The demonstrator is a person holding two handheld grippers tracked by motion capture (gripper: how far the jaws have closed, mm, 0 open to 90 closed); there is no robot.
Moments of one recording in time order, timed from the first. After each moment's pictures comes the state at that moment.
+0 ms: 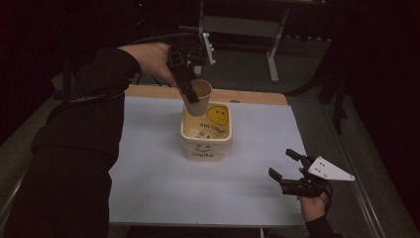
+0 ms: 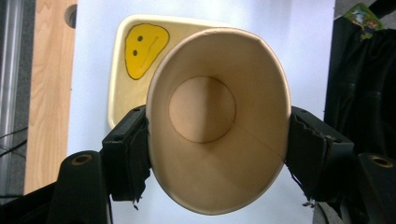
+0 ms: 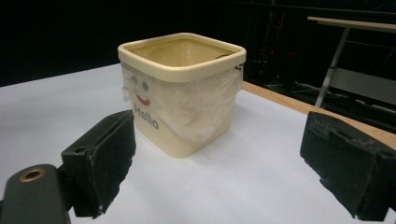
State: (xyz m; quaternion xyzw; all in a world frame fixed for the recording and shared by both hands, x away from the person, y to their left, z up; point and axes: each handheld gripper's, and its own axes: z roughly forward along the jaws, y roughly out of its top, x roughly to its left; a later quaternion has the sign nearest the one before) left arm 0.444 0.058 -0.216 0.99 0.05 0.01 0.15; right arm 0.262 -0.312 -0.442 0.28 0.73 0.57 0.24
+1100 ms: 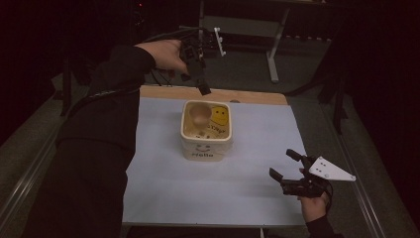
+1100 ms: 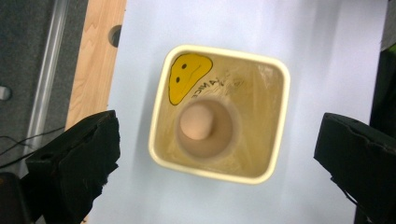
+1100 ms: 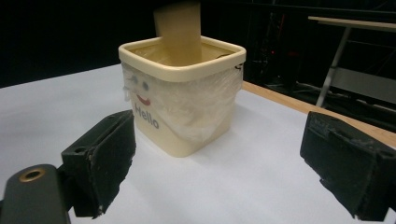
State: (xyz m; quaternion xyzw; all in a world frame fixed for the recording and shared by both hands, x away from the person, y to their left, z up) left arm 0.473 0.040 -0.222 0.98 0.09 0.06 0.17; right arm 0.262 -0.314 -0.443 0.28 0.73 0.57 0.24
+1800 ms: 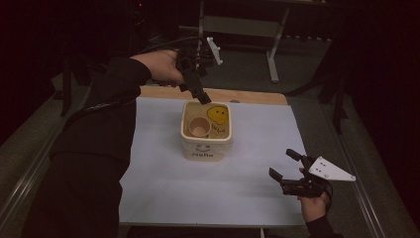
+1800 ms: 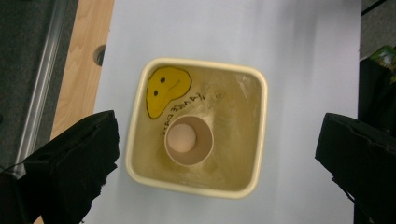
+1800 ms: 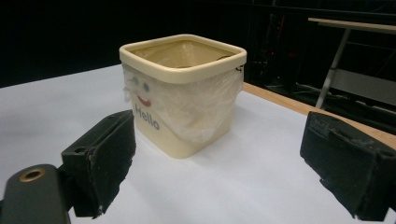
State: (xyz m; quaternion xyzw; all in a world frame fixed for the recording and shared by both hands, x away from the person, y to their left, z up) left arm 0.449 0.048 -0.238 0.97 0.06 0.06 0.22; right arm 0.262 -0.312 -0.441 0.28 0.73 0.57 0.24
